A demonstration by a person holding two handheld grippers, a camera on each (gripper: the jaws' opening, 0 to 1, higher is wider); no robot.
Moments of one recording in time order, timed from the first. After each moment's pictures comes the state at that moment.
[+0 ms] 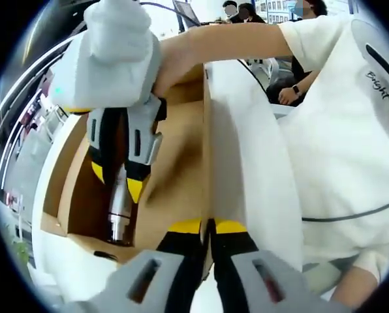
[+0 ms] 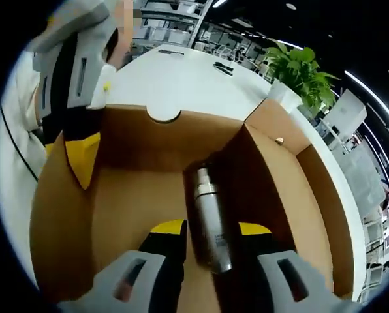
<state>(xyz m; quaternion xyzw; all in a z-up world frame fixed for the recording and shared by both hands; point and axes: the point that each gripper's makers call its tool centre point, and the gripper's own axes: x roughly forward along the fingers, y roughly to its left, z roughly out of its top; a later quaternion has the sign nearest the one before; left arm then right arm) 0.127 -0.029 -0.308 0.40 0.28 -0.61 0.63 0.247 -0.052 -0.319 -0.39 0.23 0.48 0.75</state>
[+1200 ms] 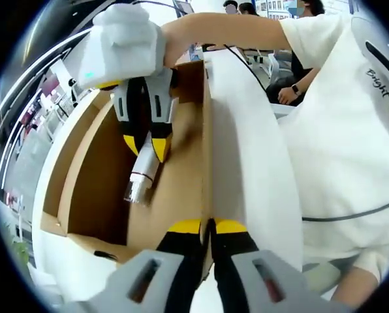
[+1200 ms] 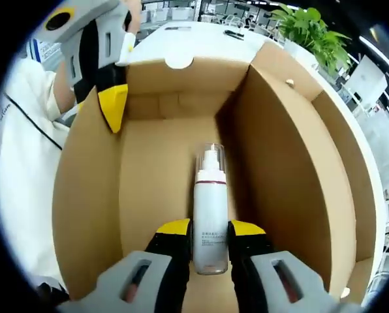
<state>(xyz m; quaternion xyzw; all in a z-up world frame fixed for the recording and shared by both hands) 0.127 -0.029 -0.307 0.40 0.28 -0.61 0.63 0.205 -0.123 -0.338 -0.38 0.38 0.49 0.68</state>
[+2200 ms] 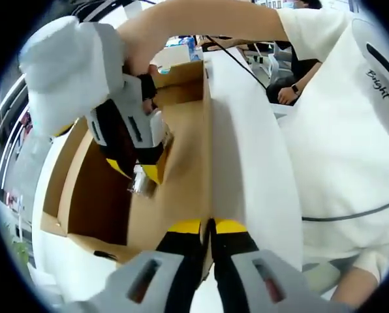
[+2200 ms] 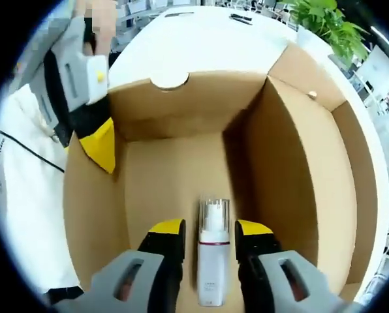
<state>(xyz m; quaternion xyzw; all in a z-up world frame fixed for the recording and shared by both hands) 0.126 -0.029 -0.307 0.40 0.28 -0.61 0.63 0.229 -0.072 -0.332 -0.39 0.43 0.50 0.64</state>
